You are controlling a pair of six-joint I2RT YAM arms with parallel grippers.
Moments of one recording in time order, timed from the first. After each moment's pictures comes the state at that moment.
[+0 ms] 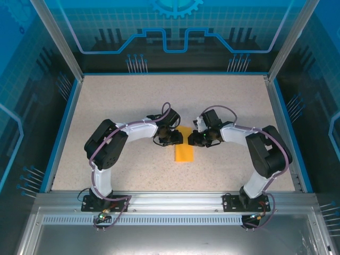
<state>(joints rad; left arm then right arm) -0.65 1.94 1.22 -0.49 0.23 -0.74 0.43 1.72 0.87 -0.29 -0.51 0.47</state>
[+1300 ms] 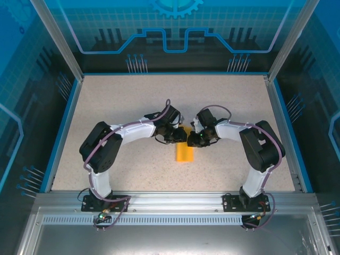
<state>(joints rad) -0.66 1.89 1.22 -0.39 0.43 -0.69 0.45 1.80 0.94 -0.39 -0.44 0.42</state>
